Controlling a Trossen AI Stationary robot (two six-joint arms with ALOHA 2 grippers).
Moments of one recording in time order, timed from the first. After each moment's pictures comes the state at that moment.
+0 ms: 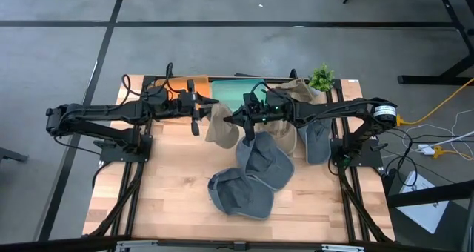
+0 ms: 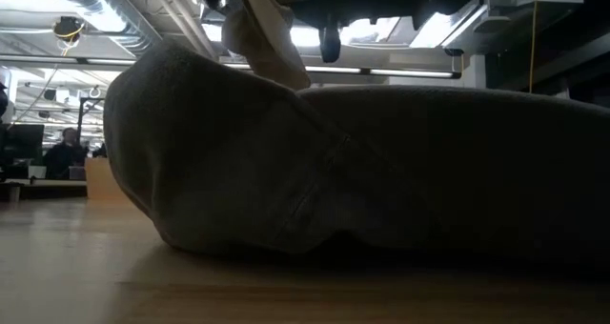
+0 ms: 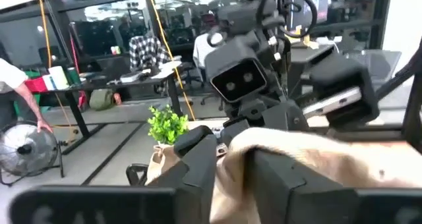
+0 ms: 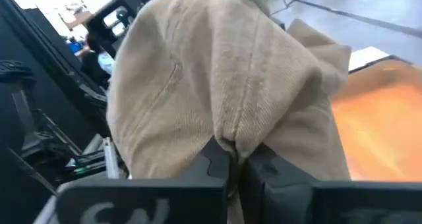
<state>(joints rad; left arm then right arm) 0.17 0.98 0.76 0.22 -0.05 0.12 -0.15 1.59 1.09 0.42 -0.22 0.36</state>
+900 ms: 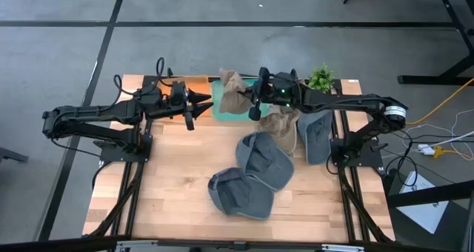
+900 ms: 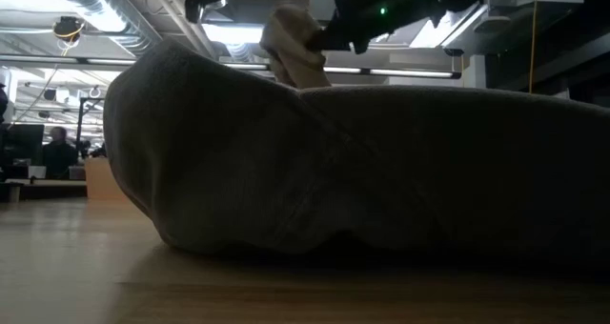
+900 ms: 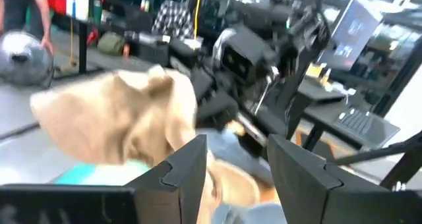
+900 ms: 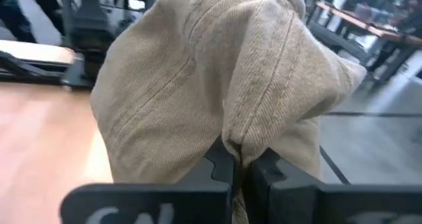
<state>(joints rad) 0.17 0.89 0.76 0.09 -0.14 -0.32 -0.31 1.49 1.09 0.19 0.02 -0.28</state>
